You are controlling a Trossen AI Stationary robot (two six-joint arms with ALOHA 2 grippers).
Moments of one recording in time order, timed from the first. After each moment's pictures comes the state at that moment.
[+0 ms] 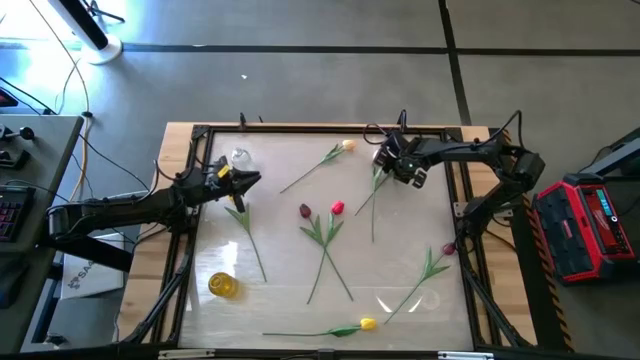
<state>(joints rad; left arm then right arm) 0.37 0.52 0.03 0.38 -0.08 -0.12 -0.63 1.60 0.77 -0.46 0.01 1.38</state>
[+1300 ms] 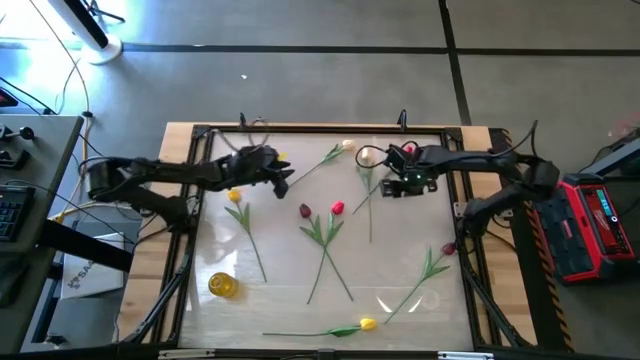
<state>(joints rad) 0.36 1.35 0.57 0.22 -0.14 -0.17 -0.48 1.43 0.77 -0.78 -0.08 0.91</state>
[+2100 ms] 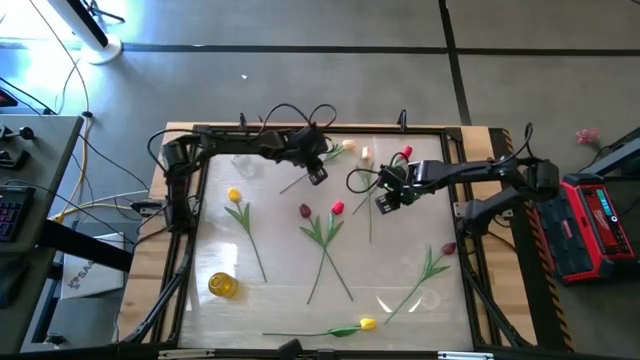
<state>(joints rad) 0.43 1.96 1.34 -0.38 -0.06 -0.04 -0.25 1.42 0.77 -0.76 0.11 0.83</state>
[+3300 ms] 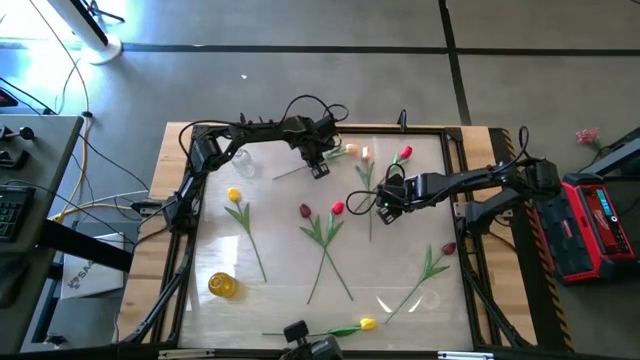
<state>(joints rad) 0.51 2.25 1.73 -0.80 -0.04 0.10 -0.07 1.42 0.77 -0.81 0.30 0.86</state>
